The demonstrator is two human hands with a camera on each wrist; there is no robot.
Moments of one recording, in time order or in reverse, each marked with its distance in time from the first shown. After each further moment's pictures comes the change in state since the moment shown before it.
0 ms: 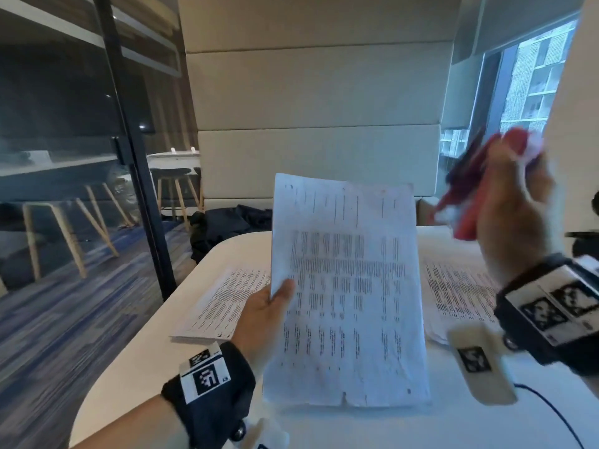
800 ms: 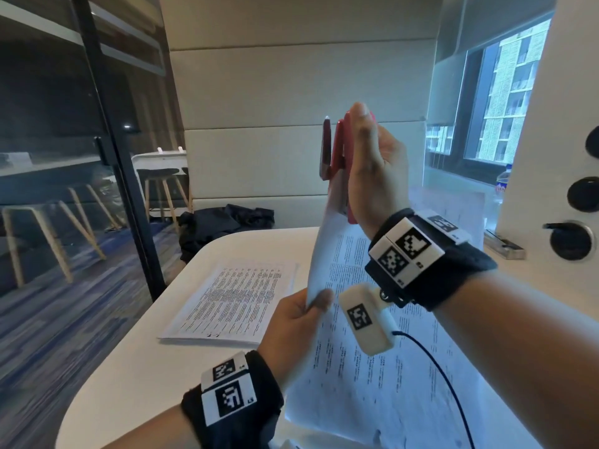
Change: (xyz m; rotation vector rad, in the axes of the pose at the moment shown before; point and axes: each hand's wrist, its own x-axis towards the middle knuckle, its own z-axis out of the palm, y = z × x) left_hand -0.028 0.025 0.047 0.079 -0.132 0.029; right_hand -0.005 -0.011 0.100 0.040 -0.167 0.029
